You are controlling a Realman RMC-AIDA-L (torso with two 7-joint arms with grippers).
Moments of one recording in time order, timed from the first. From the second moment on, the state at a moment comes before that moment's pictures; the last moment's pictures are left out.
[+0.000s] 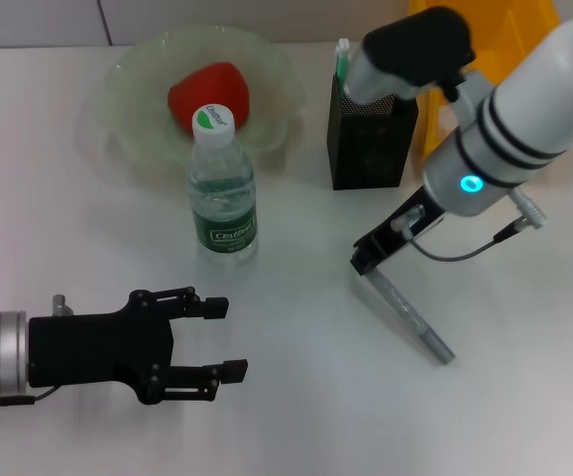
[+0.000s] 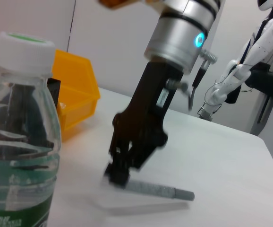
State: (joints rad) left arm -0.35 -1.98 1.26 0.52 1.60 1.53 -1.16; right arm 0.78 2.08 -1.58 -1.06 -2.46 -1.35 2.87
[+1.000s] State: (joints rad) left arm -0.36 -2.00 1.22 0.53 1.60 1.56 -1.16; right arm 0.53 2.08 -1.02 -0.90 -1.30 -1.14 1.54
